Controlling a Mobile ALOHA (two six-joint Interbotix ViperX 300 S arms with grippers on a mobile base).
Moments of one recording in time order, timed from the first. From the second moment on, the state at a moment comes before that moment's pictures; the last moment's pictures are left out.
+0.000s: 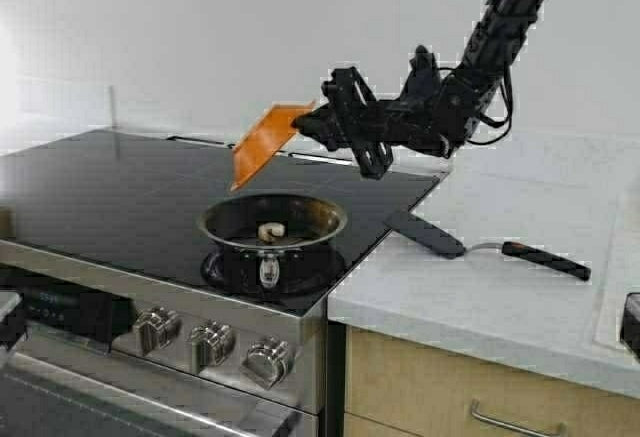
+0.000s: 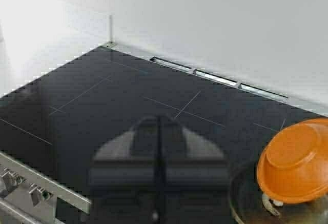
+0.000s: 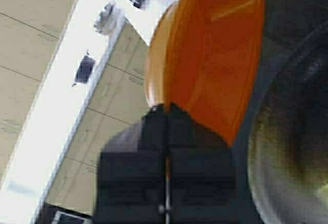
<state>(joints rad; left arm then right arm) -0.01 -1.02 1.27 0.00 -0.24 -0.07 0.42 0.79 0.19 -0.61 -0.99 1.38</state>
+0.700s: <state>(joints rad) -0.01 -1.02 1.27 0.00 -0.24 -0.07 0.46 0.38 0.29 -0.97 -0.20 1.20</state>
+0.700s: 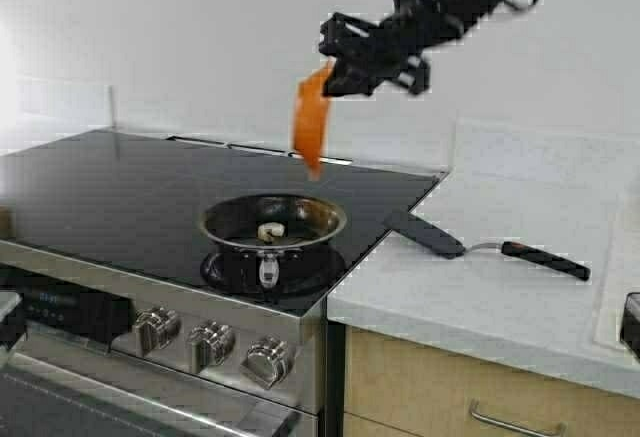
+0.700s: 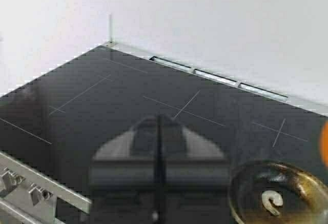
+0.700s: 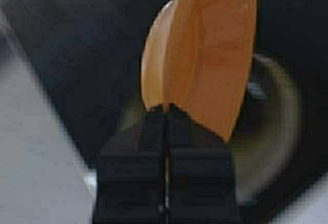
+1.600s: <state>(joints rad) -0.01 -1.02 1.27 0.00 -0.24 -0.07 0.20 0.14 0.54 -1.11 0.85 0.59</state>
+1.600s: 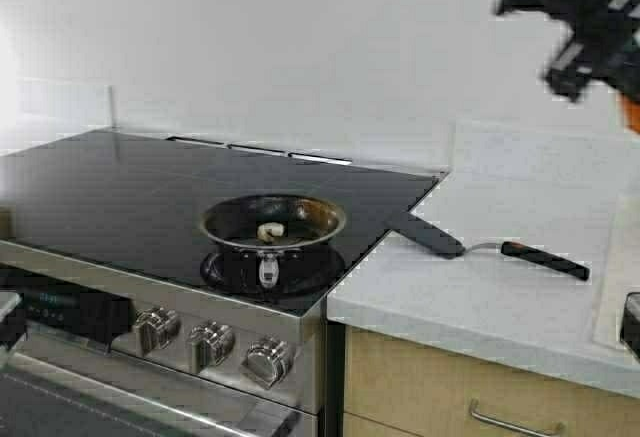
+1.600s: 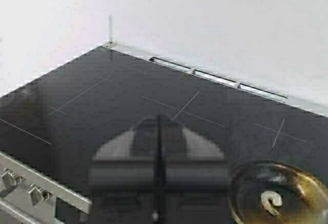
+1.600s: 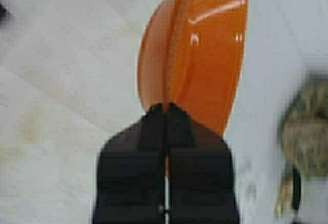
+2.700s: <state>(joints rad) -0.01 -0.99 1.27 0.00 -0.24 -0.07 -0.12 0.61 0.24 -1.19 0.70 0.53</state>
